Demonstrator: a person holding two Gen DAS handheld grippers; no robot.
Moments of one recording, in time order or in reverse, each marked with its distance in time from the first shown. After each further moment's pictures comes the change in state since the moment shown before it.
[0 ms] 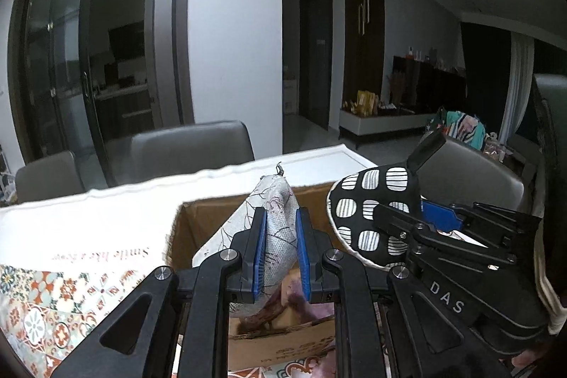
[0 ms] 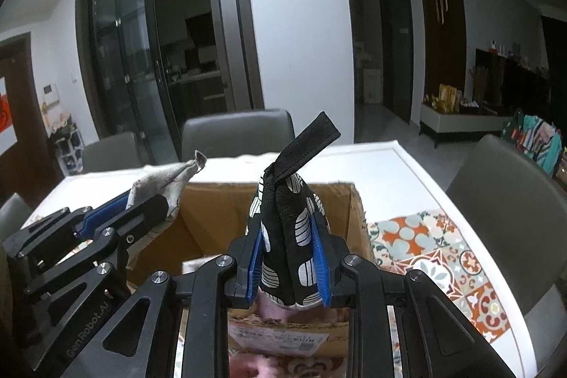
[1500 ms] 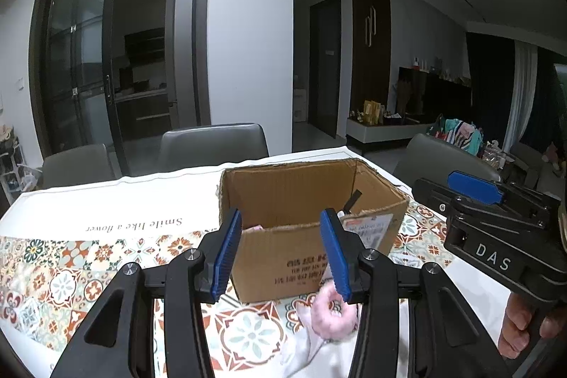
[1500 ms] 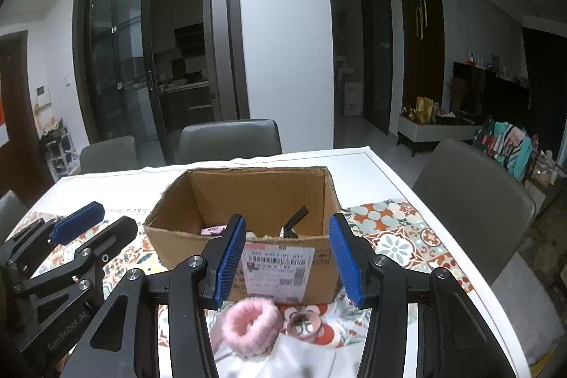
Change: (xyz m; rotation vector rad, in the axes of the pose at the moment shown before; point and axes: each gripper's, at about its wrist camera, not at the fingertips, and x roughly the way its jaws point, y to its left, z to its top) left arm -0.115 0.009 -0.042 -0.022 -0.051 0.044; right arm -0.110 0.022 -0.033 -0.010 -0.086 -0.088
